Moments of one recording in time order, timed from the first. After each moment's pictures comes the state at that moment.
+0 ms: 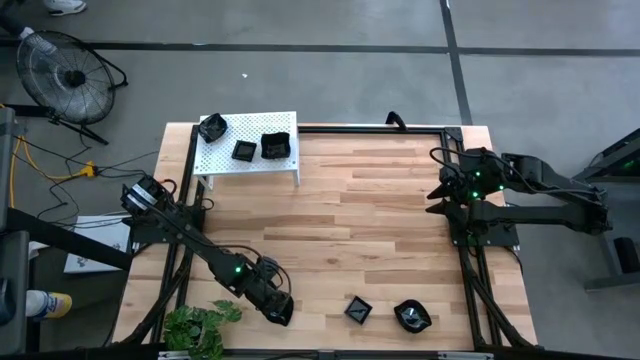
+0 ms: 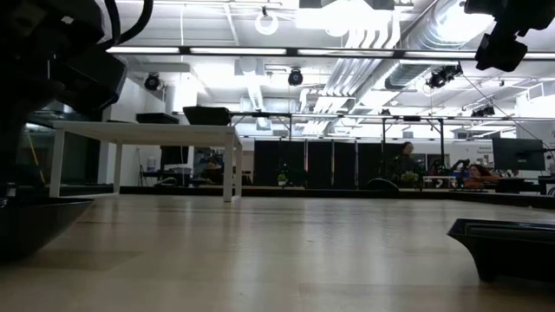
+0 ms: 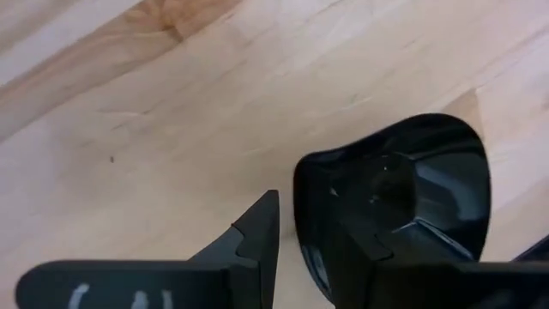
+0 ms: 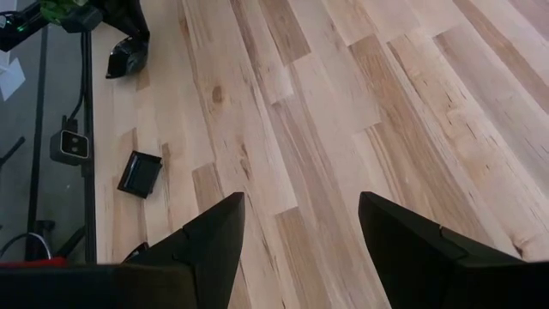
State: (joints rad) left arm -0.65 1.74 1.03 -0.50 -0.04 -1.69; right arm -0.25 0.61 0.87 -1.08 -0.25 0.30
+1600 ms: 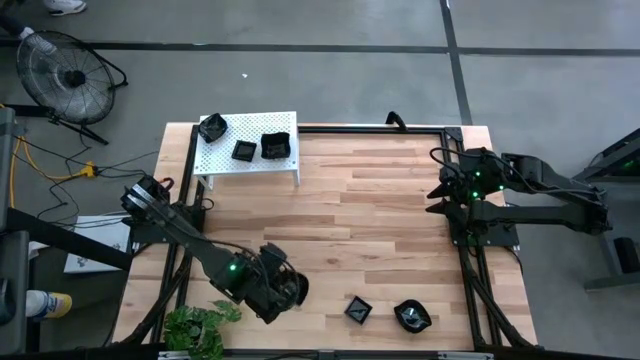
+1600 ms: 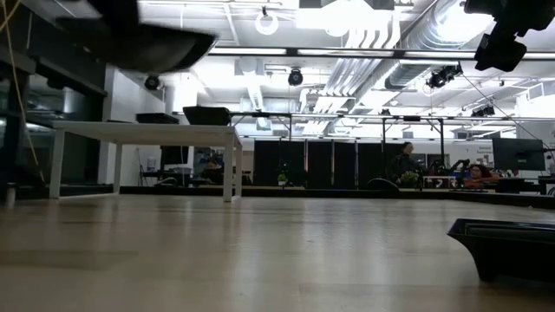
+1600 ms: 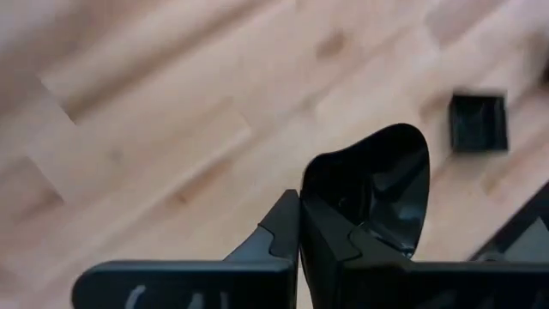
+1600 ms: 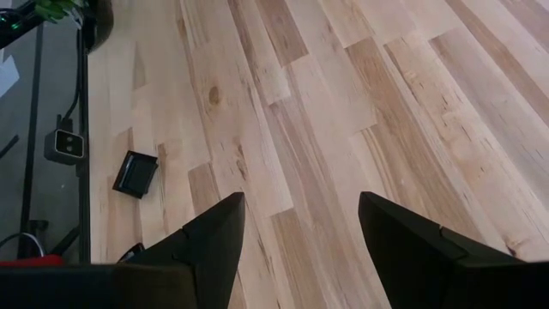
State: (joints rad) left arm -0.65 1.74 1.51 -1.06 -0.43 -1.58; right arm -0.25 0.61 0.87 -1.08 -0.24 0.29
